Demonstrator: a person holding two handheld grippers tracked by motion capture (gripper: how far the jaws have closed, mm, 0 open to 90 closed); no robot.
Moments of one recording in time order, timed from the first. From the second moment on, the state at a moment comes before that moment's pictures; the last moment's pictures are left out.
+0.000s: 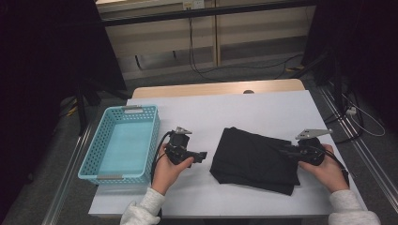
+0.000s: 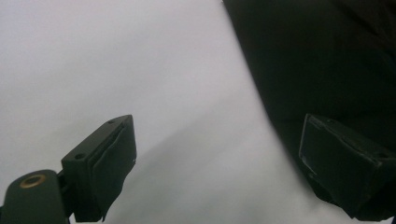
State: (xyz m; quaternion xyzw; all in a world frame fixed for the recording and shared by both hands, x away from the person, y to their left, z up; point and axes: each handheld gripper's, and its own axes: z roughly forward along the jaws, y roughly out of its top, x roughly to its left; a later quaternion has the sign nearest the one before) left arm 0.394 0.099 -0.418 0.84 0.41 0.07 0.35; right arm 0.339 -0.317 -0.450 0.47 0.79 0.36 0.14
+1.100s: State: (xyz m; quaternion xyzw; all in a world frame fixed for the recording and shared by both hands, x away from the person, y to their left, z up) left arm 0.392 0.100 -0.418 0.84 0.41 0.07 0.35; right arm 0.343 -0.312 -0.446 0.46 0.81 0.33 0.14
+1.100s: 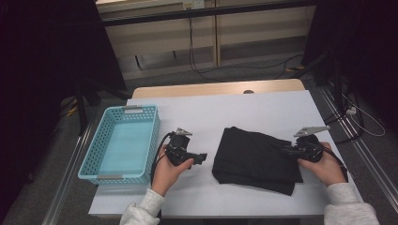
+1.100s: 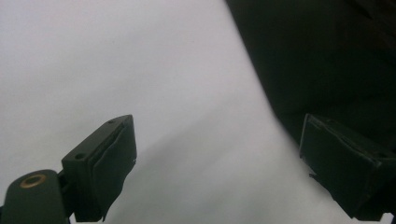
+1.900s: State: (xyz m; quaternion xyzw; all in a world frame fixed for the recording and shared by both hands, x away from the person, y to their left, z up) left arm 0.383 0.095 -0.416 0.84 0.40 0.05 0.36; right arm 0.358 -0.315 -0.433 0.45 0.80 0.35 0.19
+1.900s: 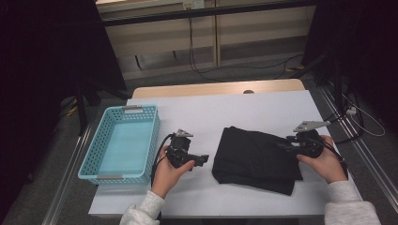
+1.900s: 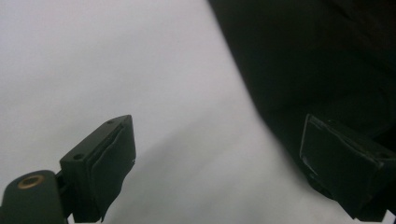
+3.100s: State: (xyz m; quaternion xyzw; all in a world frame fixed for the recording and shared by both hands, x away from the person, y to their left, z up) left arm 0.348 0.037 -0.435 0.86 0.40 -0.01 0.30; right arm 0.342 -0.309 -0.453 0.48 0.78 0.36 0.18
